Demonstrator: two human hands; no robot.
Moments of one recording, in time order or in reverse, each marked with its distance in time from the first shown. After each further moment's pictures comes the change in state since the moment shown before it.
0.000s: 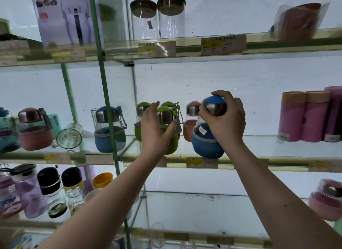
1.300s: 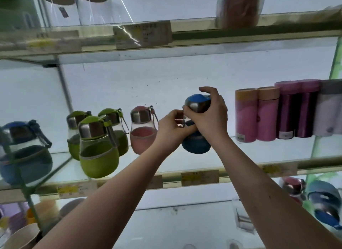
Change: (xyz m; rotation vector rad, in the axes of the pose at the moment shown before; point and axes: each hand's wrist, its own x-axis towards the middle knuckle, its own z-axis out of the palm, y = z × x) left_hand 0.017 0.081 0.175 -0.305 -0.454 -0.079; right_hand 0.080 0.108 -0.052 0.002 -0.009 0.069
